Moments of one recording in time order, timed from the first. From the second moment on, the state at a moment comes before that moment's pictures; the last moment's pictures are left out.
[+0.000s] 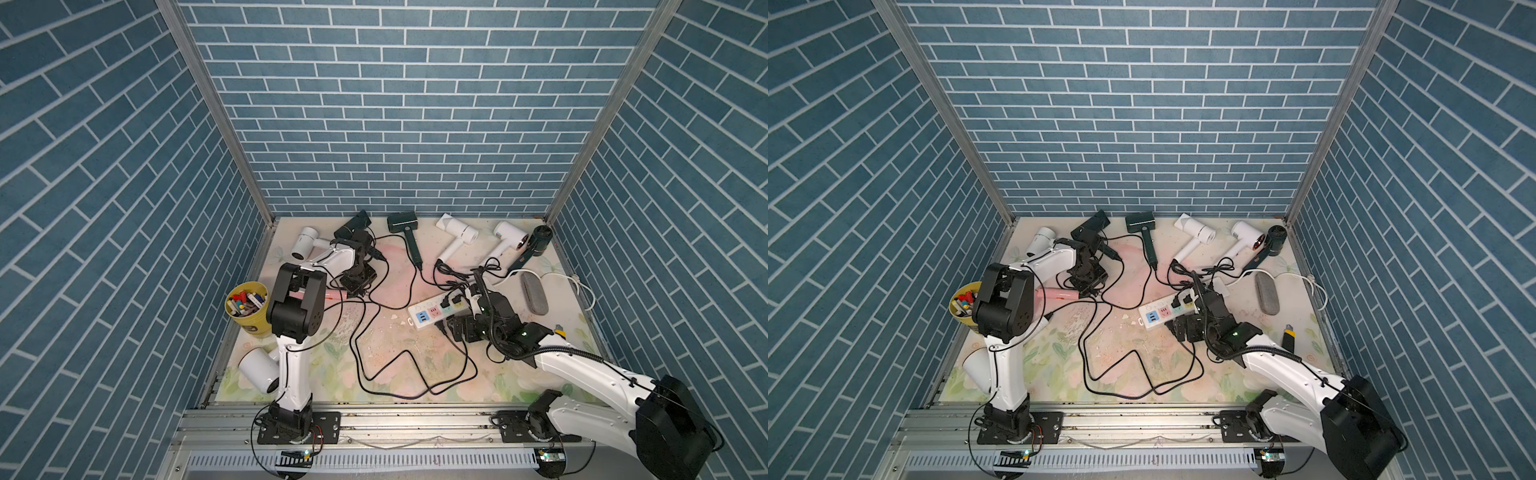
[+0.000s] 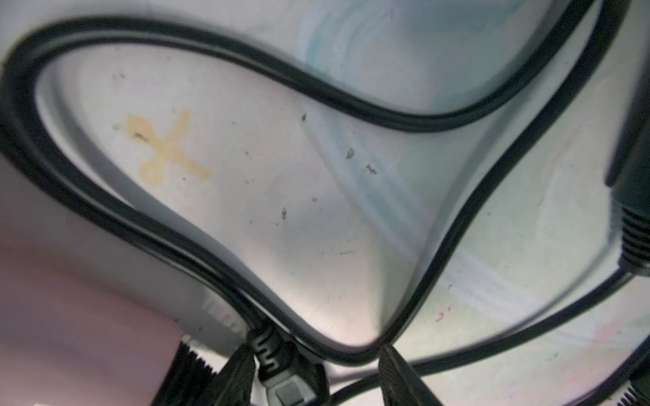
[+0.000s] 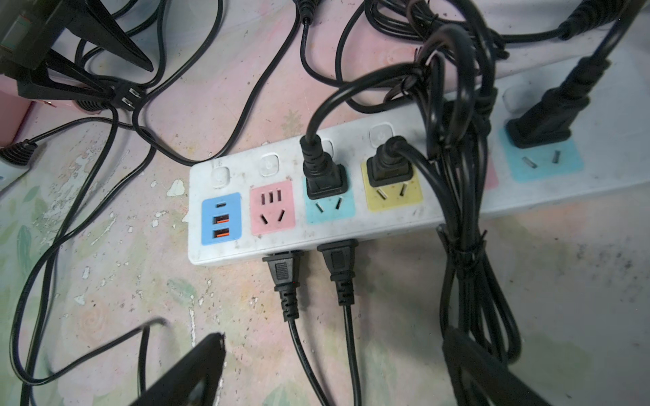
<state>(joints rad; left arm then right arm) -0.31 2.10 1.54 -0.83 0.02 -1.09 0.68 1.10 0.55 -0.27 0.01 0.39</state>
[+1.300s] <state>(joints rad) -0.38 1.53 1.40 -0.91 0.02 -1.02 0.68 0.99 0.54 -0.28 0.06 0.37</state>
